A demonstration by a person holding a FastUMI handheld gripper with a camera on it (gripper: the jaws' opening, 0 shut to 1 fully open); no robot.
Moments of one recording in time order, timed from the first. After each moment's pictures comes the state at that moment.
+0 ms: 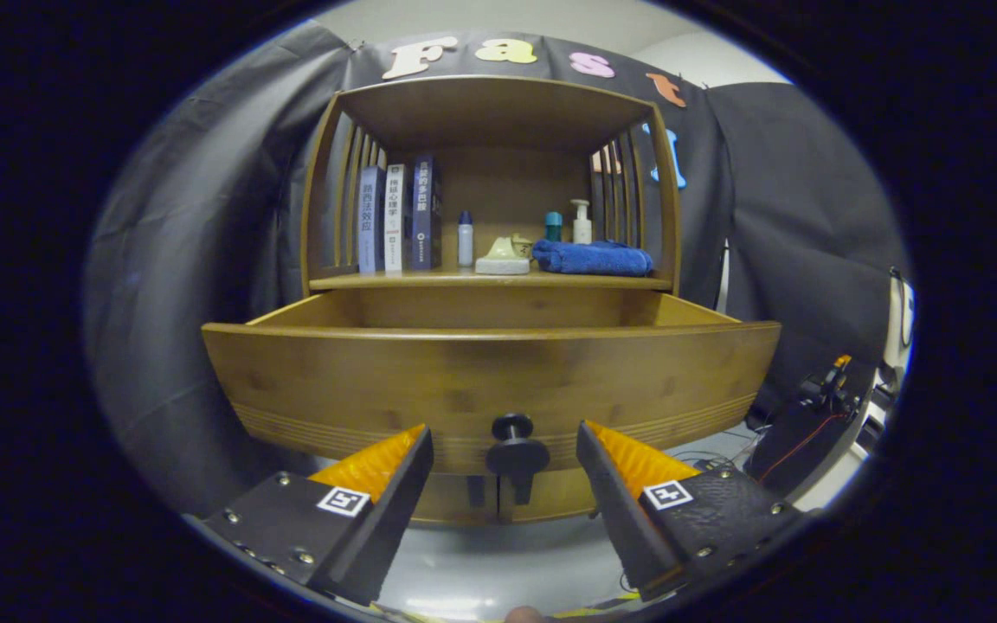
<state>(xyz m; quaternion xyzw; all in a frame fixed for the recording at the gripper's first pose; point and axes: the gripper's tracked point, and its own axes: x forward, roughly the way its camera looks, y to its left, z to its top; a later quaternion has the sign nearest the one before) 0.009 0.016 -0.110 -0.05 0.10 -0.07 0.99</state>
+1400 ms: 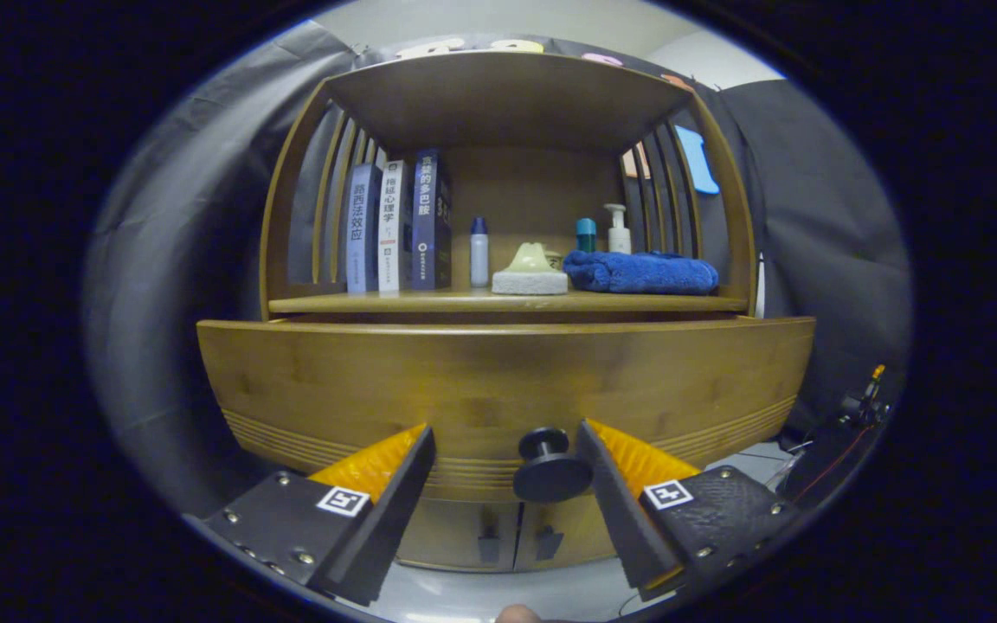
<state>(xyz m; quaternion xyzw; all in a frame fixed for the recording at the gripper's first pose) 0.144 0.035 -0.116 -0.04 0.05 -0.03 1.00</state>
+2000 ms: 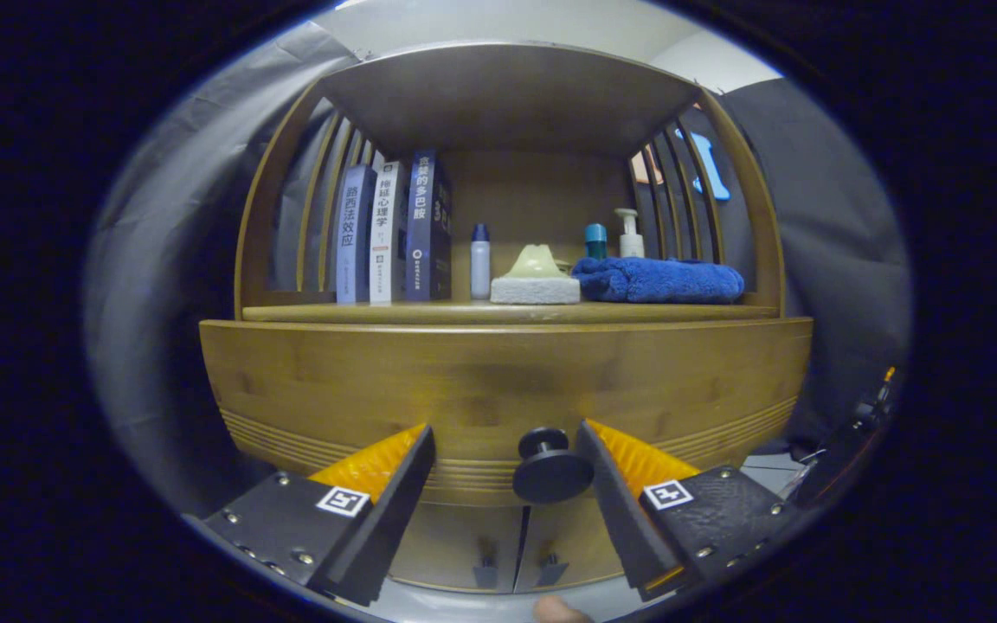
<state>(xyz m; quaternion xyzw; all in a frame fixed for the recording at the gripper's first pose) 0.189 0.034 -0.116 -0.04 0.02 -0.02 1.00</state>
